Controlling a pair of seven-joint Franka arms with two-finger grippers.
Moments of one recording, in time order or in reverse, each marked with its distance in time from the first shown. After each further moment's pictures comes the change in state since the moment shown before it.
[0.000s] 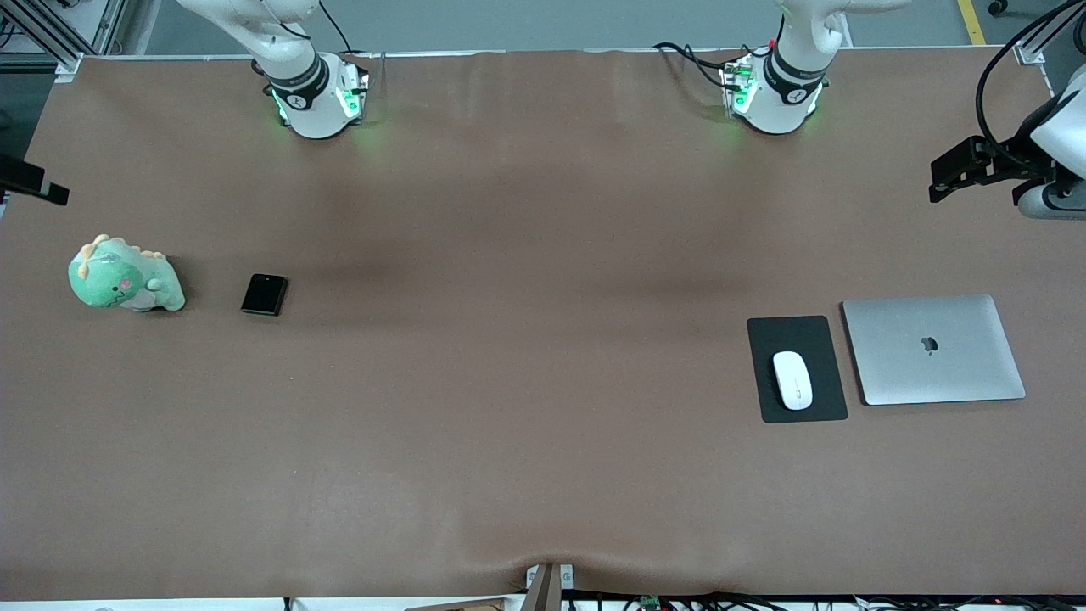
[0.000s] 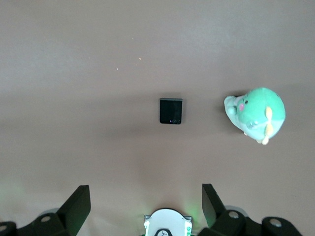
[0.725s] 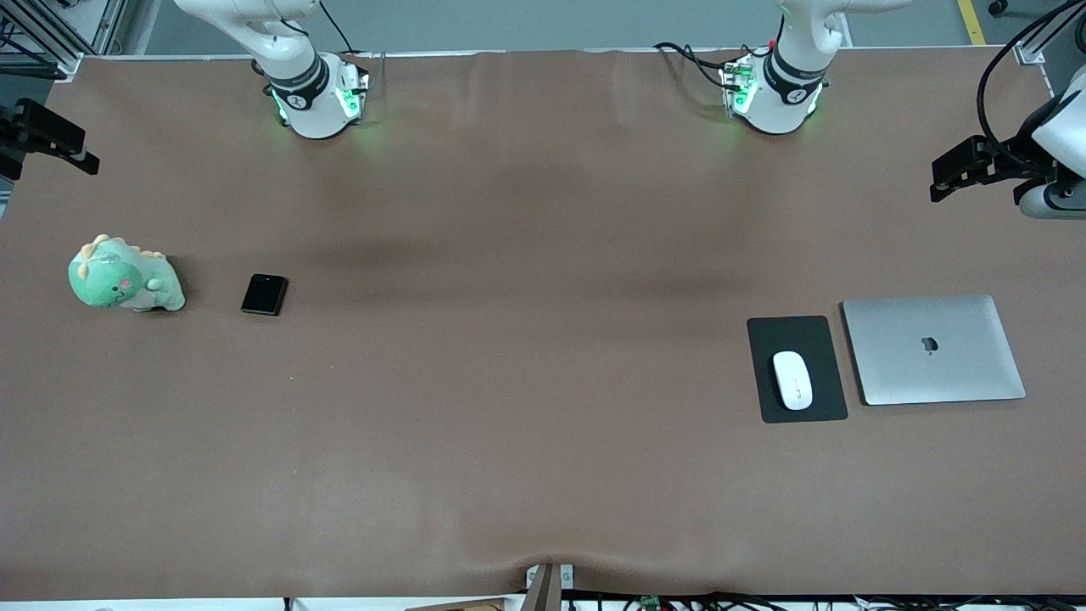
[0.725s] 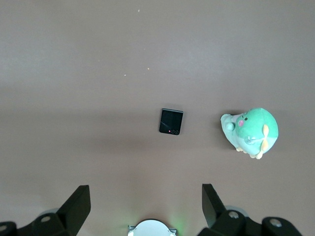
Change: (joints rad) left arm 0.003 0.000 -0.001 0.000 0.000 -0.002 0.002; right arm 0.110 -0.105 0.039 -0.068 -0.072 0.077 0.000
